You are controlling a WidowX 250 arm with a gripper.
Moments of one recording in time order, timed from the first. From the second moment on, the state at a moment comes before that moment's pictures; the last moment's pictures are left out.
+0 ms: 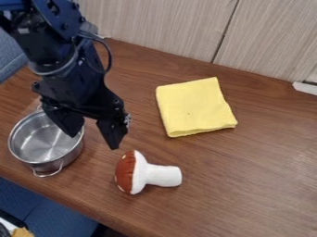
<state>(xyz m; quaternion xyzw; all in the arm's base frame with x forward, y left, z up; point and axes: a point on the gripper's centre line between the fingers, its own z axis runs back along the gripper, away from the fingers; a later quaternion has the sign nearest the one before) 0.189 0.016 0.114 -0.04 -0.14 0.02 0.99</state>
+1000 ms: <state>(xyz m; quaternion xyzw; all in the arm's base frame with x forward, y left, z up) 0.284 -0.007 0.096 -0.04 -0.15 -0.03 0.99</state>
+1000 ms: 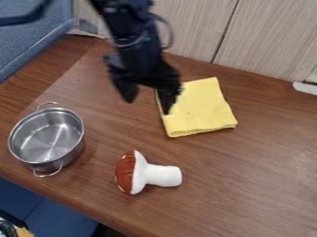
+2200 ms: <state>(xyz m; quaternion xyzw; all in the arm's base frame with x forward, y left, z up) 0.375 -0.061 0.030 0.01 -0.10 -0.12 0.99</state>
